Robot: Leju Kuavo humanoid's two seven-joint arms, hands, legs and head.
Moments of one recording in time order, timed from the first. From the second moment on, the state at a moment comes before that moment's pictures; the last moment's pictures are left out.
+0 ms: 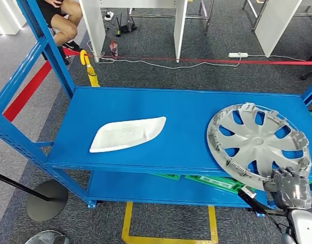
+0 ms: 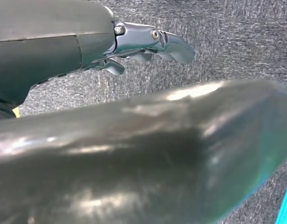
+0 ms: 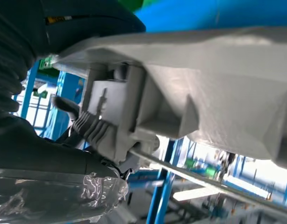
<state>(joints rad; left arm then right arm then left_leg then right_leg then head) -0.02 0.00 -0.28 -0.18 0.43 0.04 -0.44 0.15 -0.36 0.04 -1.37 1.38 -0.40 0.16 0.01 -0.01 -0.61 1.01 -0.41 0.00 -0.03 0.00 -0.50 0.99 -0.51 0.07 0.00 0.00</state>
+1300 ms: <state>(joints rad) -0.01 -0.03 -0.28 -0.18 0.44 0.04 -0.48 0.30 0.09 -0.08 -2.07 1.57 -0.67 -0.12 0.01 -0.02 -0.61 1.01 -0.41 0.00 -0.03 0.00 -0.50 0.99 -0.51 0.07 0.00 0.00</state>
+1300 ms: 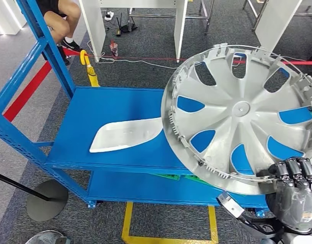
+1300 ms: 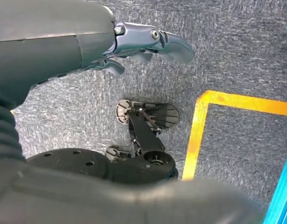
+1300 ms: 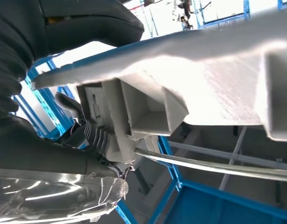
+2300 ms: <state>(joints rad) 0.00 -0.05 -0.28 -0.18 0.43 0.08 -0.49 0.34 0.31 -0.20 -2.05 1.18 -0.67 -0.59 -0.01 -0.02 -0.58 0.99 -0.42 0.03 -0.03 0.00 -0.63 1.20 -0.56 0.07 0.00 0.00</state>
